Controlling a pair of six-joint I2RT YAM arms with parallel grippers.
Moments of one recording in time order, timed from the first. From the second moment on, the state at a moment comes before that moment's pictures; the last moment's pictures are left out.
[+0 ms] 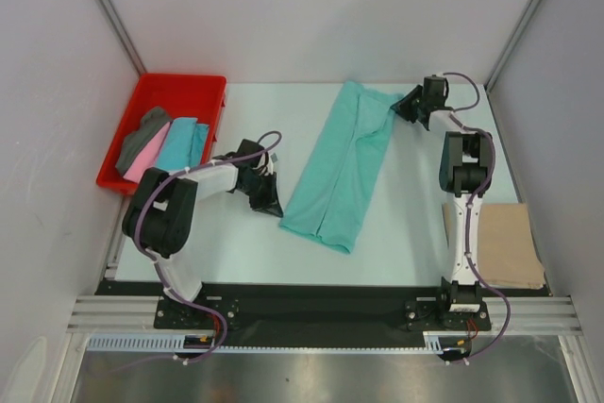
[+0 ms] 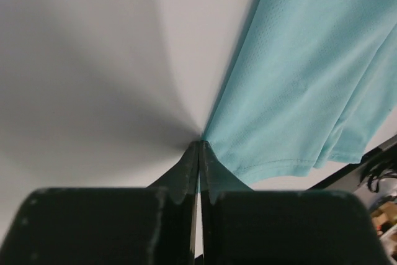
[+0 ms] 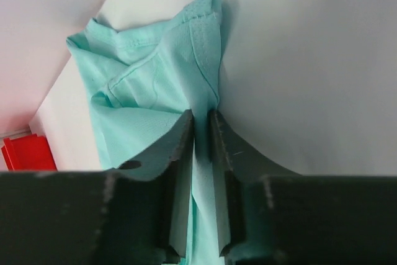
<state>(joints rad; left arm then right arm) -0.37 1.79 1.01 -0.46 0.39 -0.40 -0.02 2.53 1.97 -0.04 -0.24 0.82</state>
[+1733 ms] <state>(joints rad) -0.47 1.62 0.84 -0.39 0.42 -0.47 0.20 1.24 0.50 -0.35 -0.61 0.71</state>
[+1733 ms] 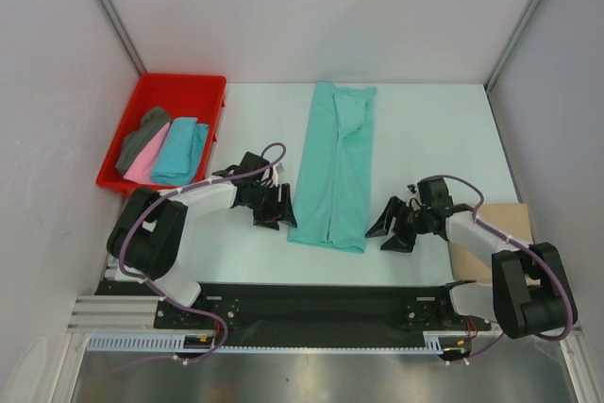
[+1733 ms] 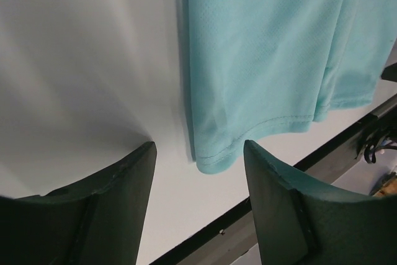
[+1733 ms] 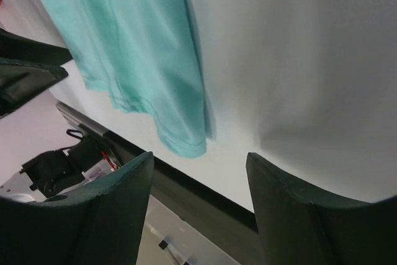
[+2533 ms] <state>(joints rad) -0.47 1.64 0.76 -0.26 0.57 -0.53 0.27 1.43 0.41 -0.01 -0.74 0.84</state>
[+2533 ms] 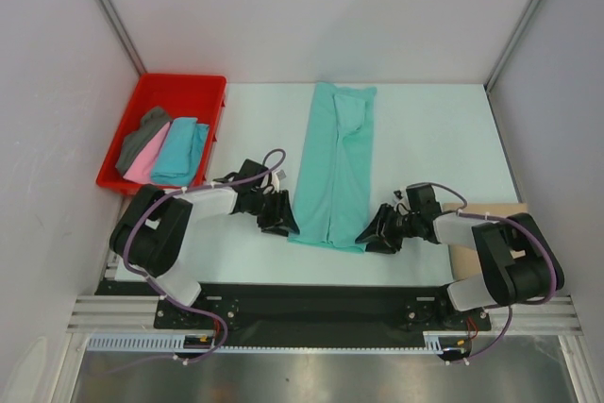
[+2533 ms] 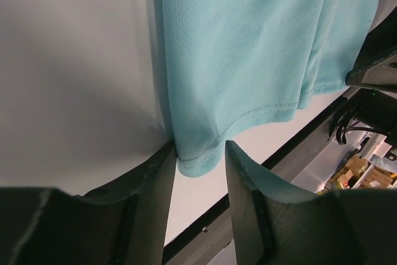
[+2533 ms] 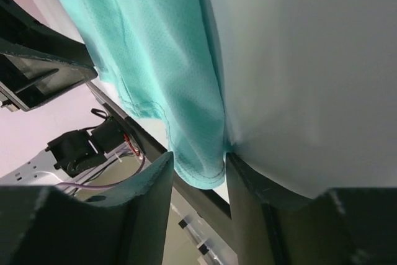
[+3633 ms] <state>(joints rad) -0.69 1.49 0.60 -0.26 0.50 -0.74 0.28 1.16 0.40 -0.39 -0.58 0.75</state>
